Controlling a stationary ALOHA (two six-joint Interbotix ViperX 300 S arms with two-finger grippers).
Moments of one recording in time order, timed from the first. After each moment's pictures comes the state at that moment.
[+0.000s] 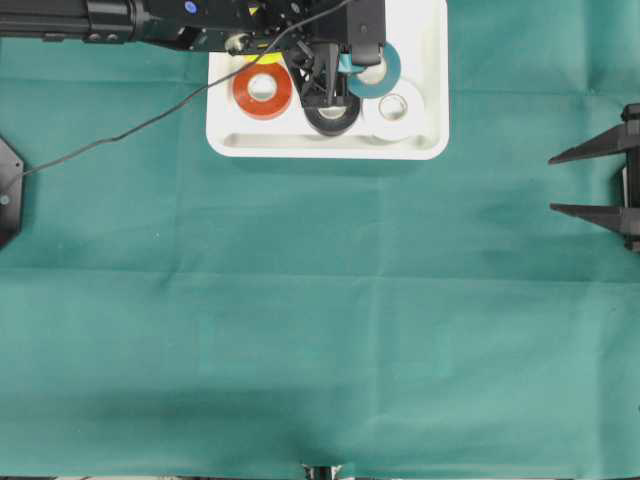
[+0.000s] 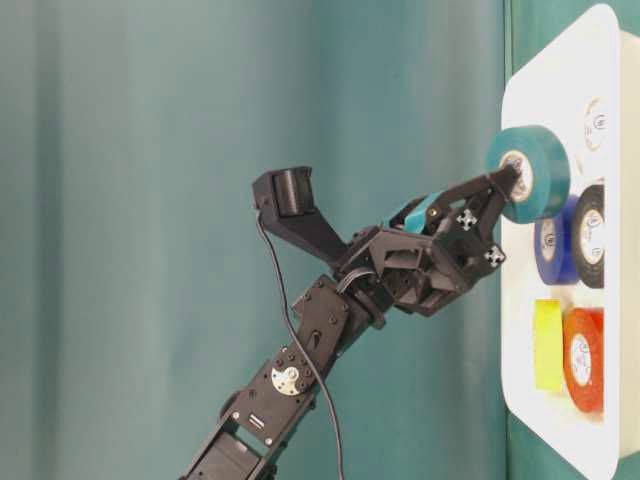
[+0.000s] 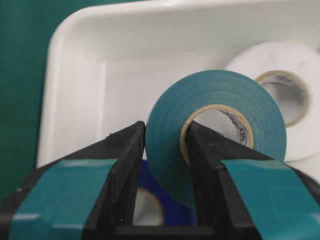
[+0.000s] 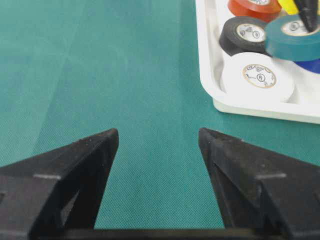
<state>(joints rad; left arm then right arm) 0.35 0.32 0.27 -0.02 0.09 0.43 -0.05 -1.23 1.60 -0.33 -0.11 0.34</state>
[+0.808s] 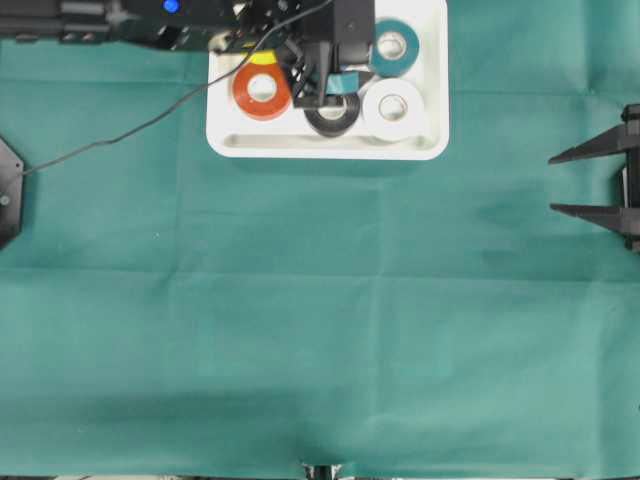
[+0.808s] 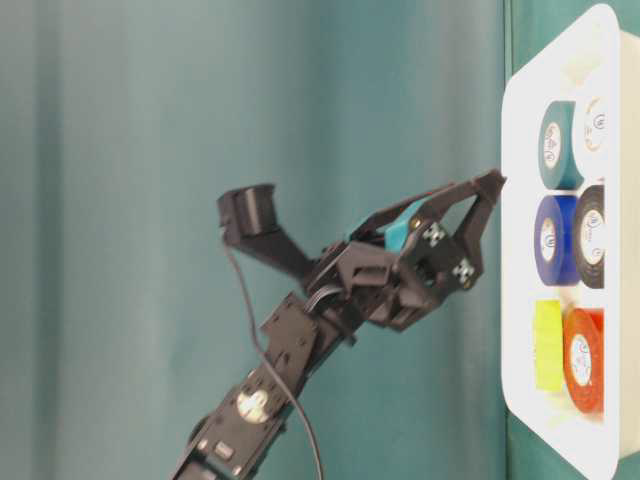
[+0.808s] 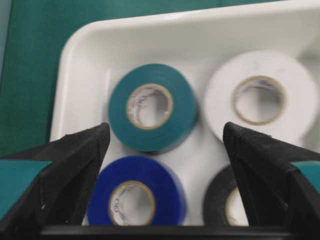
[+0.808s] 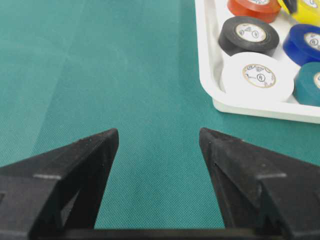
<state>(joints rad) 0.31 0.22 0.33 -0.02 0.09 0.43 -0.05 -1.23 1.60 -0.33 -0.11 0.34</state>
